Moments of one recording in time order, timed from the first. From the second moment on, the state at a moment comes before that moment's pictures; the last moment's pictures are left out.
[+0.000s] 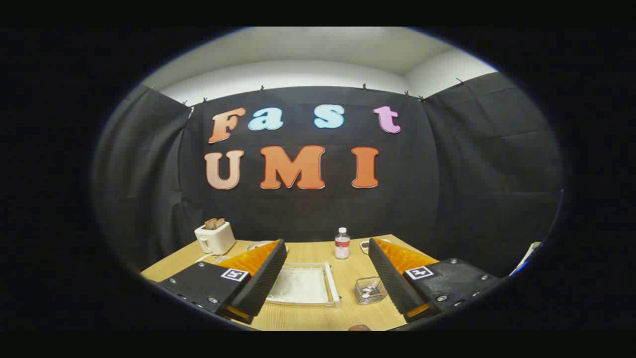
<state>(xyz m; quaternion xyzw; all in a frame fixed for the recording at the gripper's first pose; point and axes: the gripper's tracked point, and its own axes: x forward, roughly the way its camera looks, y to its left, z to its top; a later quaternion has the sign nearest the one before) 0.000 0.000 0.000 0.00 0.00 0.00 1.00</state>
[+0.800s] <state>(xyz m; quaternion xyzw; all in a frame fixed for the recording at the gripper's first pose) 0.000 0.022 -0.001 0.00 0.01 0.02 1.00</state>
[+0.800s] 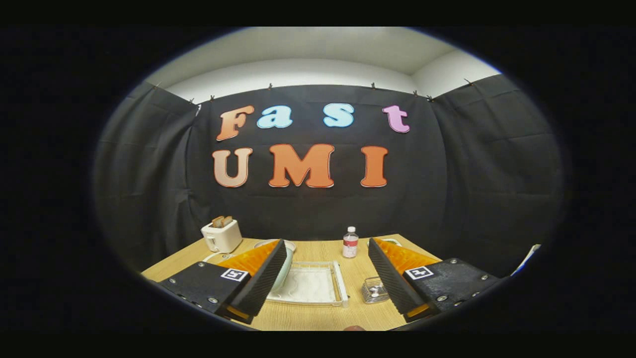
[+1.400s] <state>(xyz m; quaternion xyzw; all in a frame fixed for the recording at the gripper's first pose) 0.022 0.042 -0.014 0.01 0.03 0.05 1.00</state>
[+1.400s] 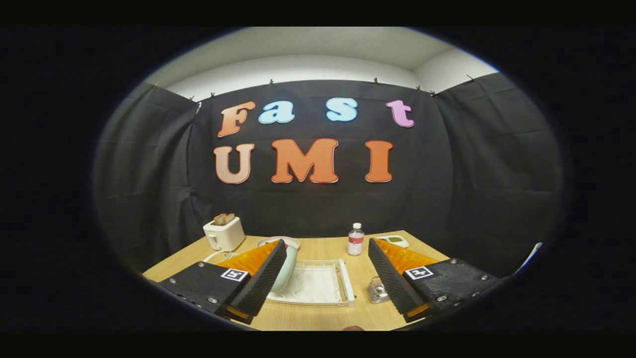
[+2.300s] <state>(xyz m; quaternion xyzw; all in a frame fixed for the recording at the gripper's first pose) 0.133 0.105 -0.109 0.00 0.18 0.05 0.98</state>
